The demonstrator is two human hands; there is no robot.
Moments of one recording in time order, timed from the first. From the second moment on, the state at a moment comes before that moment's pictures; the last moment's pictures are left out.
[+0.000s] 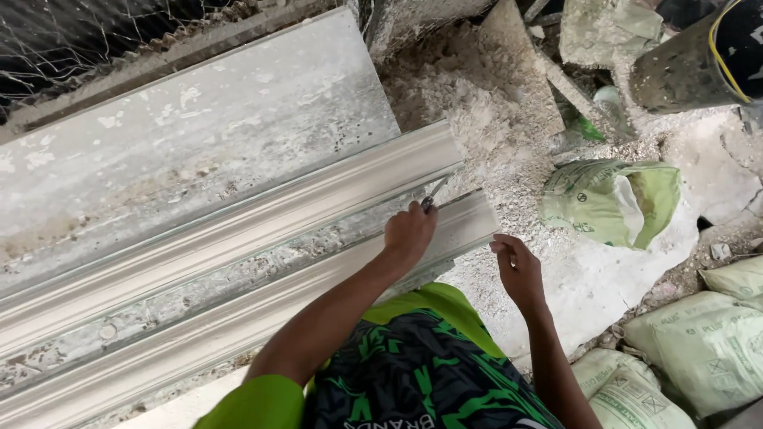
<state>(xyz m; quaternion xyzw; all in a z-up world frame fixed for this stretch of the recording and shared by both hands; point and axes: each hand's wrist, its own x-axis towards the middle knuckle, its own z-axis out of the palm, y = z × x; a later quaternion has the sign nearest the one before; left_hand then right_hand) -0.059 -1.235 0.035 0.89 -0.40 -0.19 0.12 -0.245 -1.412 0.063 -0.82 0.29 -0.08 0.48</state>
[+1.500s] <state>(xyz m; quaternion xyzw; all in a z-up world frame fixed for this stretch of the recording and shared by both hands) 0.203 -1.166 0.010 0.81 -0.12 -0.39 0.42 -0.182 -1.379 0.118 -0.85 0.23 -0.07 0.47</state>
